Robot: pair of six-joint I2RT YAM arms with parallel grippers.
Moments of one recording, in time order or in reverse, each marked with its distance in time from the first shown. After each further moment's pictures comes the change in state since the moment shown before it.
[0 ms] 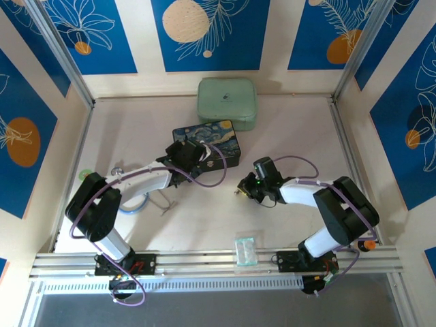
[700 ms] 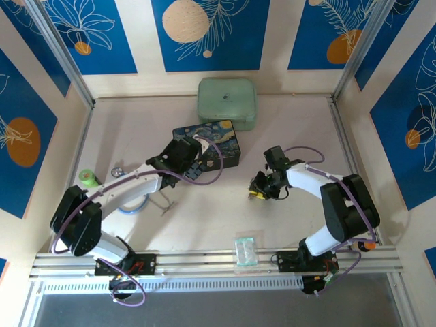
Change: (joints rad) left arm -0.035 -0.149 0.009 -0.069 0.083 -0.173; right arm -0.142 0.007 0.194 -0.547 -0.048 -0.358
